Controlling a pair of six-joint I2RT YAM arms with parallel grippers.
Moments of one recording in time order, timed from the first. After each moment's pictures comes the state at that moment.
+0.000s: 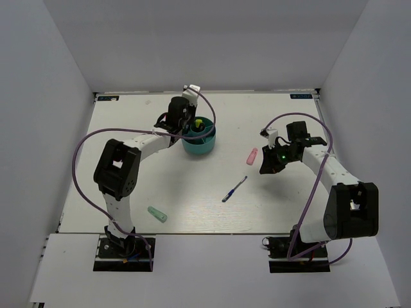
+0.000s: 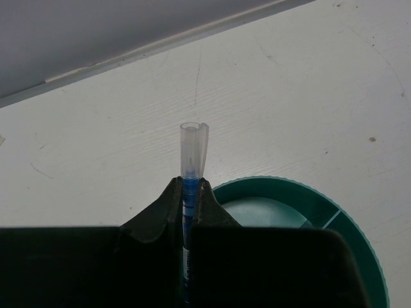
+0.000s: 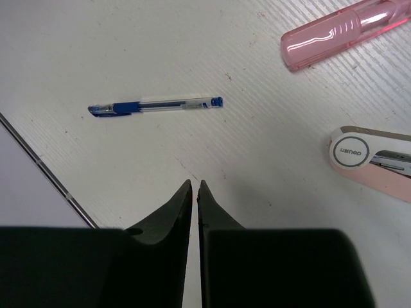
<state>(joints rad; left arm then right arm) -0.48 1.93 1.34 0.27 -0.15 0.04 0.13 1.40 0.95 -0.73 -0.64 -0.40</state>
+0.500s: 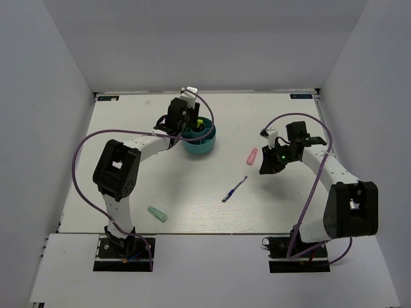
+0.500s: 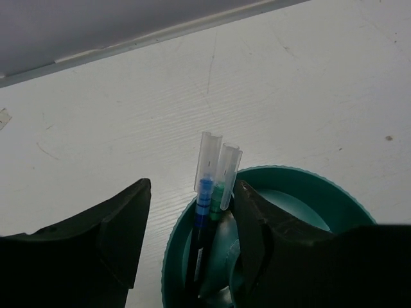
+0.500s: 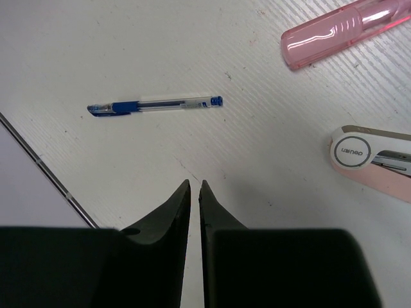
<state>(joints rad) -0.48 1.92 1.29 0.29 -0.20 0.02 0.13 1.41 0.95 -0.74 -0.64 -0.40</state>
